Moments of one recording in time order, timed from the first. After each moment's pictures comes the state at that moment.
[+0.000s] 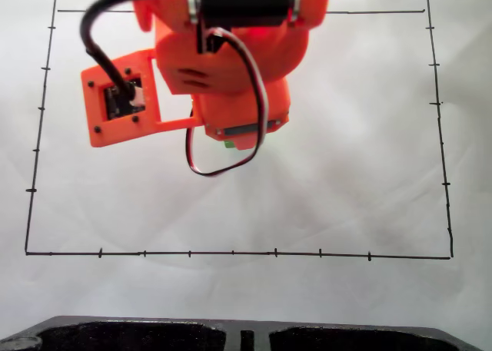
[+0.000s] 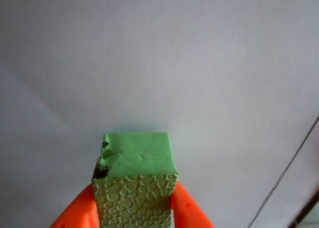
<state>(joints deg) -4.4 92.0 106.1 75.0 5.4</state>
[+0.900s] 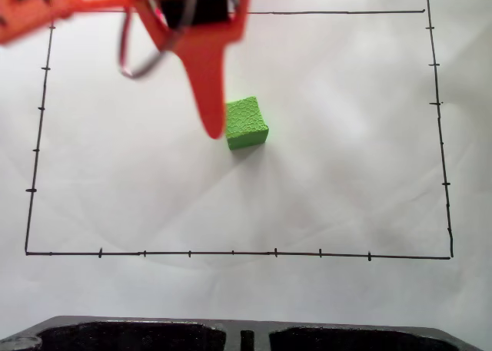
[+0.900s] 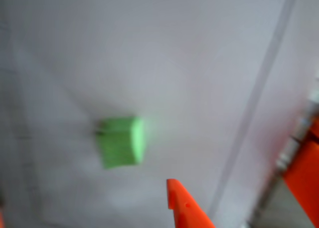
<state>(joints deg) 6.7 122.8 111.6 83.4 -4.6</state>
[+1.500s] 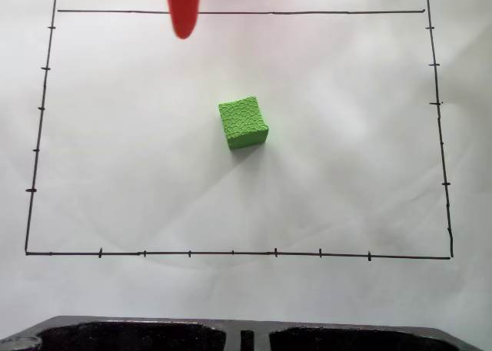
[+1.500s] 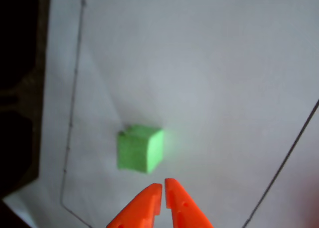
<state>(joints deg) 6.2 158.8 141.0 70.3 -8.8</state>
